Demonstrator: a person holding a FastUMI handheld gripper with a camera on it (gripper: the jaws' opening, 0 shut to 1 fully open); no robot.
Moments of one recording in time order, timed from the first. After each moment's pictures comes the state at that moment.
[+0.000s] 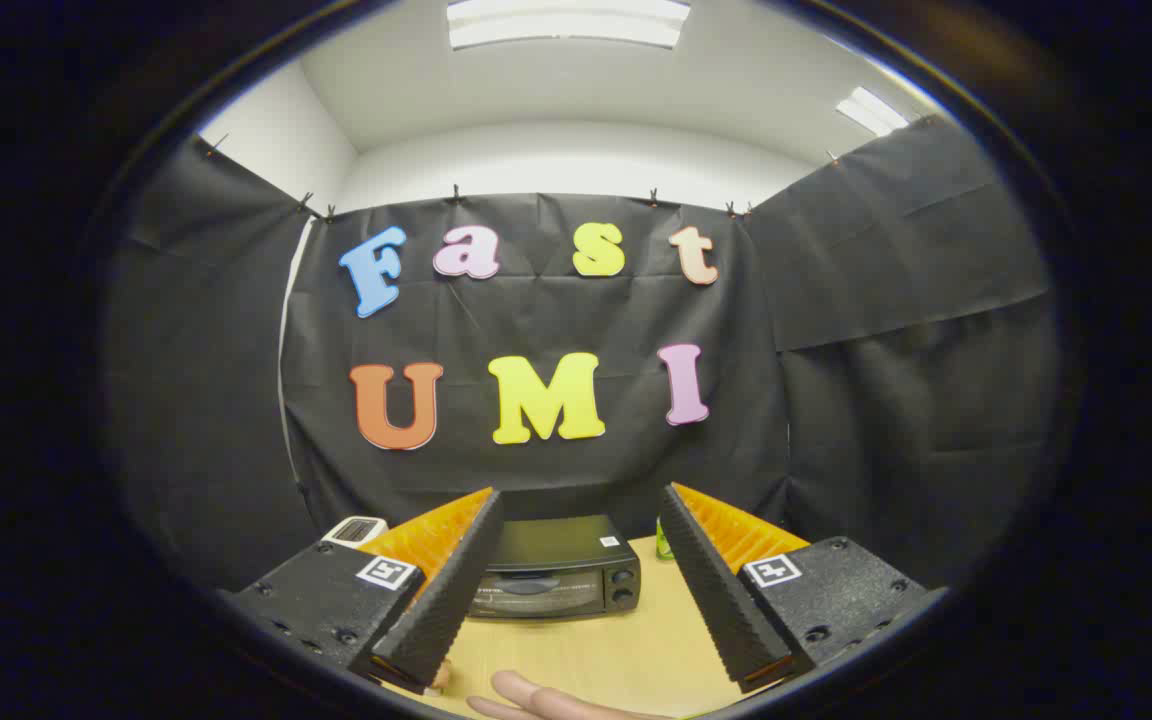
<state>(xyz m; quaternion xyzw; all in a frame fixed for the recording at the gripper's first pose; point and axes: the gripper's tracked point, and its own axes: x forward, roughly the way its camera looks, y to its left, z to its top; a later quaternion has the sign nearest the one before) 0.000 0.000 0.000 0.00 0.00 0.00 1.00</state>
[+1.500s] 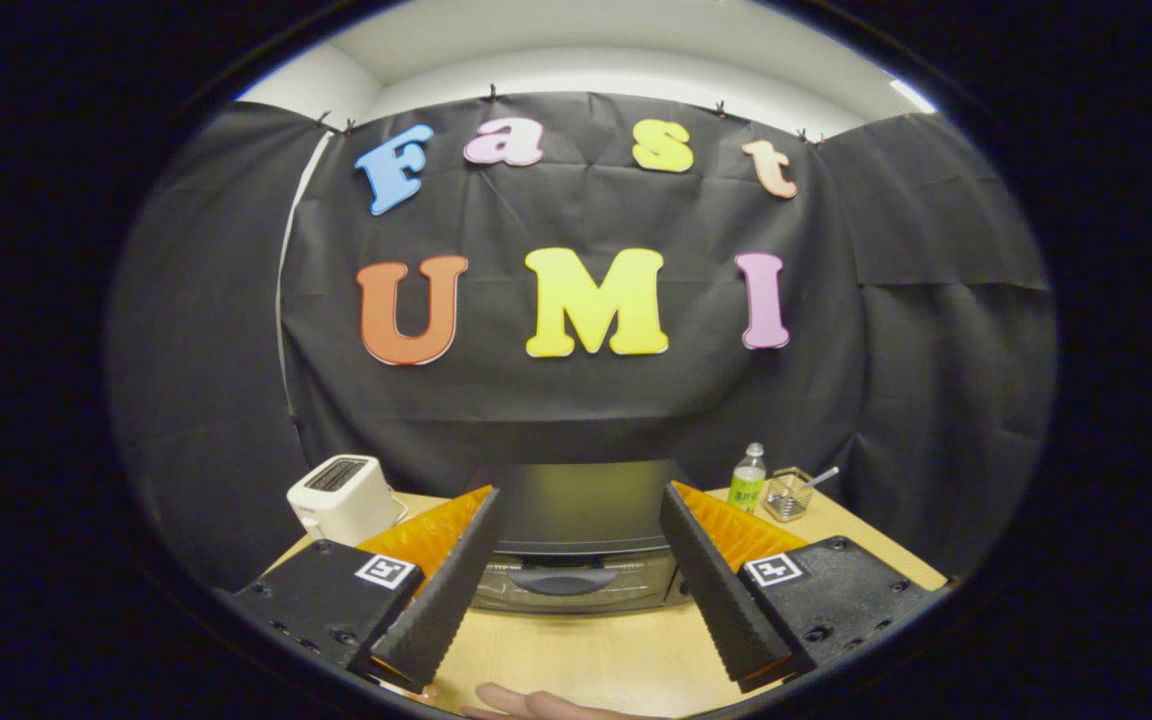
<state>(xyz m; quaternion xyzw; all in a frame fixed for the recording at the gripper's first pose) 0.199 0.081 -0.140 -0.03 0.13 0.06 0.99</state>
